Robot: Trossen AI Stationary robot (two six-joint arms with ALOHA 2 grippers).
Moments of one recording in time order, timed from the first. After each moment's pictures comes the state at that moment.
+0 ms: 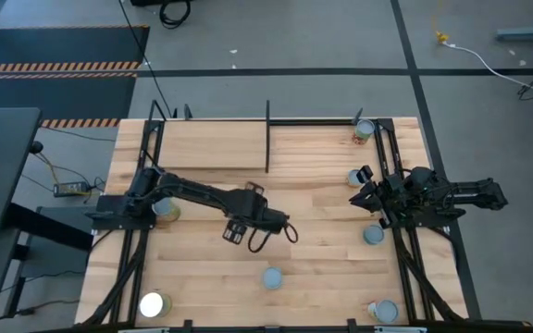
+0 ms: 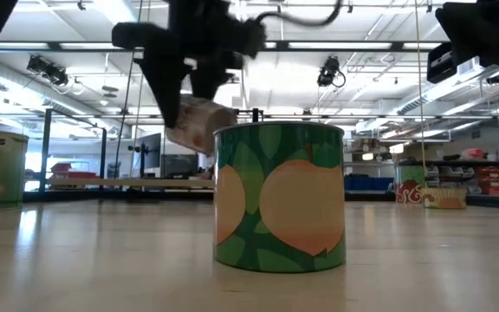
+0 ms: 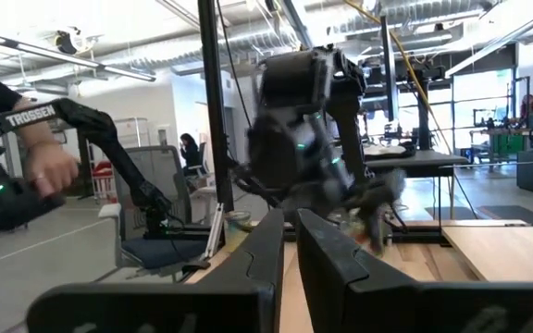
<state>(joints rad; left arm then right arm) -0.18 2.07 1.83 -1.48 -0.34 0.16 0.00 0.02 0.01 0.28 -0.26 0.13</state>
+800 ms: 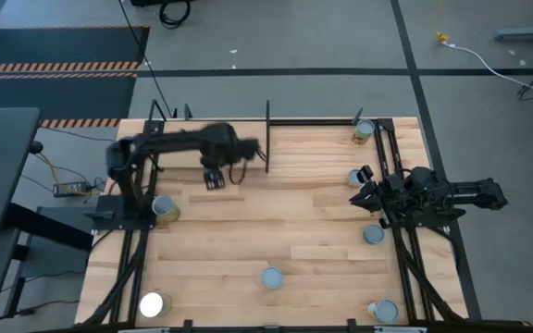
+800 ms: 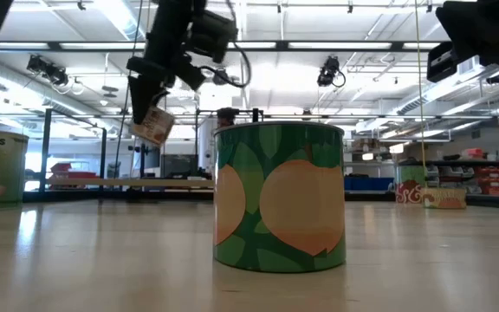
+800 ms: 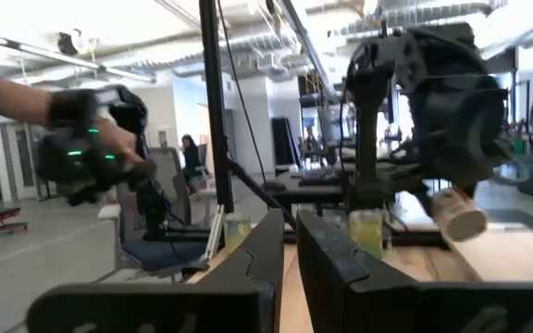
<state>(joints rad) 0.30 1.79 1.58 -1.57 -0.31 0.01 0.00 0.02 0.01 0.29 -0.26 0.13</state>
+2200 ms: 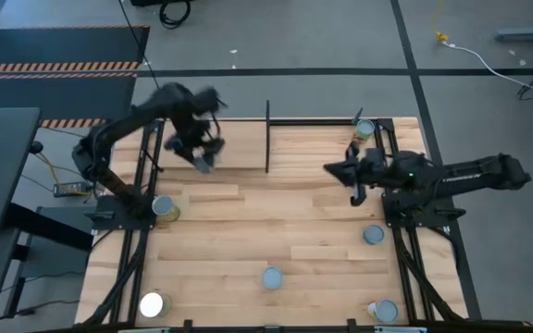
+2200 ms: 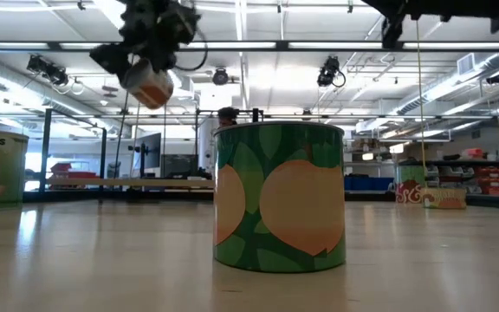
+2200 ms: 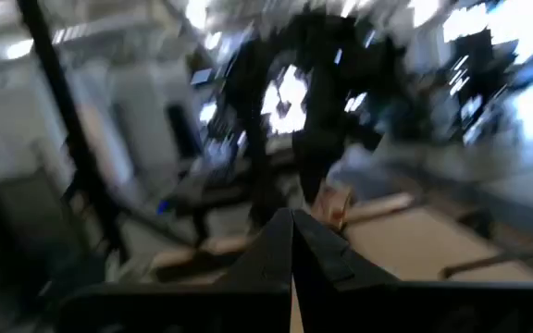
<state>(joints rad) 0.55 1.59 1.56 -1.57 0.40 -0.68 0.02 0.73 0.46 0.42 0.09 0.20</state>
